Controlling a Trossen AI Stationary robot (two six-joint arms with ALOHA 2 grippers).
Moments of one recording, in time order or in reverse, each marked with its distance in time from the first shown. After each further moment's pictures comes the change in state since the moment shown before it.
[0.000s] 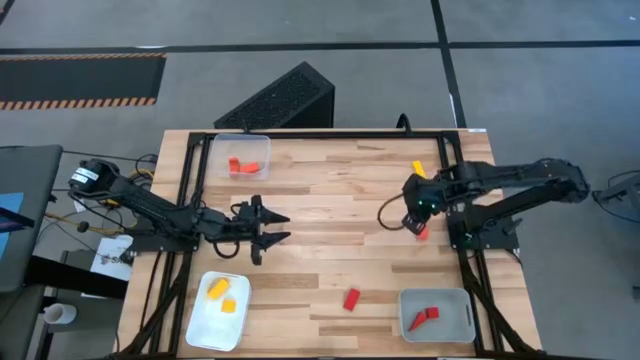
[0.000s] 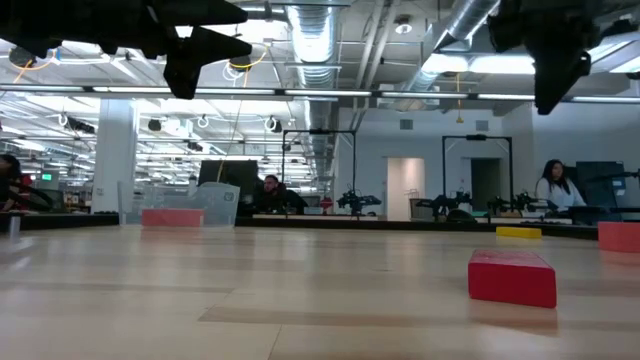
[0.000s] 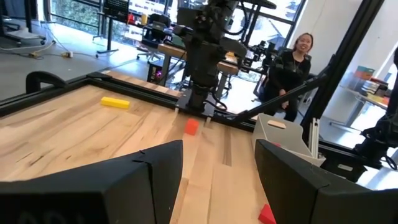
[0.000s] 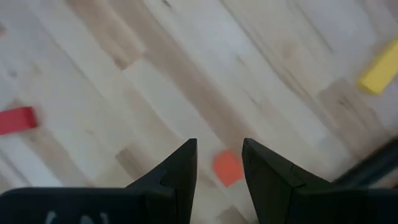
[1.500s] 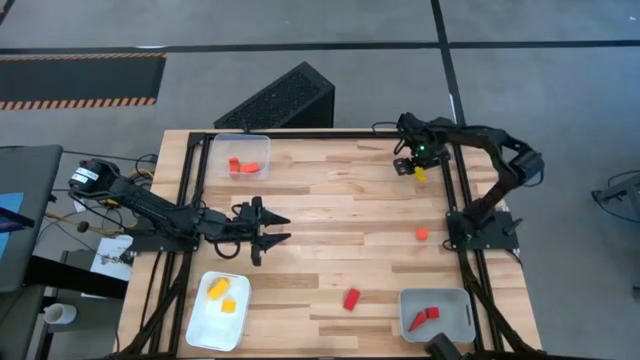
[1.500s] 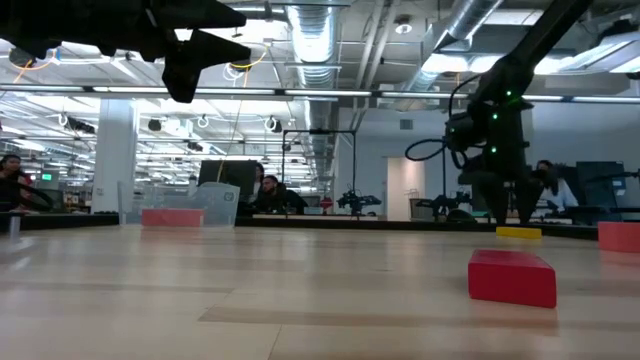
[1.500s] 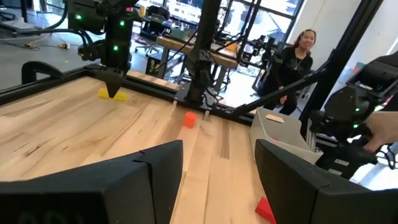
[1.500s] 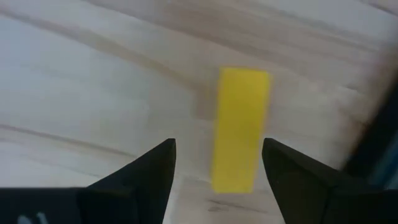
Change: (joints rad) left arm -0.002 0.000 0.000 -0.028 0.012 -0.027; right arm -1.001 0.511 -0.148 0.409 -0.042 -0.414
